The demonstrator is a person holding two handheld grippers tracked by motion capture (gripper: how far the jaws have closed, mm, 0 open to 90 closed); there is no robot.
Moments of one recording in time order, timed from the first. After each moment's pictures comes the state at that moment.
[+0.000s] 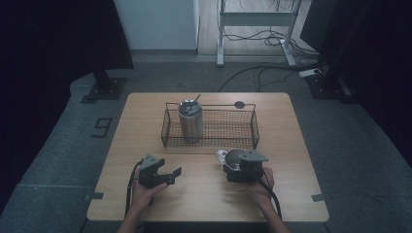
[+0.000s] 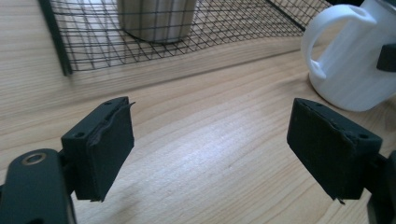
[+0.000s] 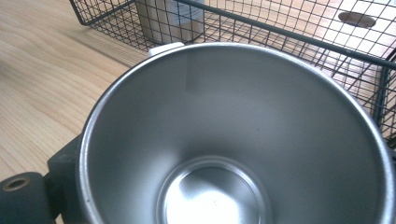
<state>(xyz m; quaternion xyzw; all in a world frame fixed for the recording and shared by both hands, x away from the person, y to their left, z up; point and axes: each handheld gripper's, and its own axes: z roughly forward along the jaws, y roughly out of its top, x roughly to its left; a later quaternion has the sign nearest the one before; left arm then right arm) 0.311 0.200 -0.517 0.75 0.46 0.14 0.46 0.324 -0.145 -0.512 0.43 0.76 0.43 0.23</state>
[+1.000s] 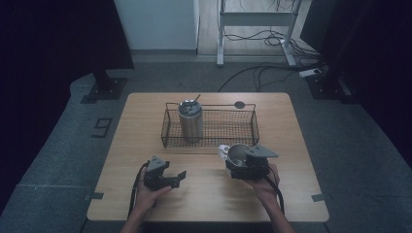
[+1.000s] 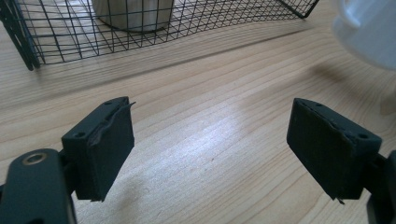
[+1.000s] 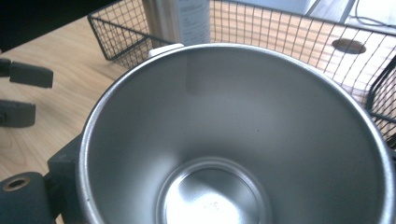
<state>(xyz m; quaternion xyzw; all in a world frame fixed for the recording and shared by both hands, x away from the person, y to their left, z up) 0.308 0.187 -0.522 0.77 0.44 0.13 0.45 0.317 -0.156 -0.475 0.43 0.75 0.46 0.21</state>
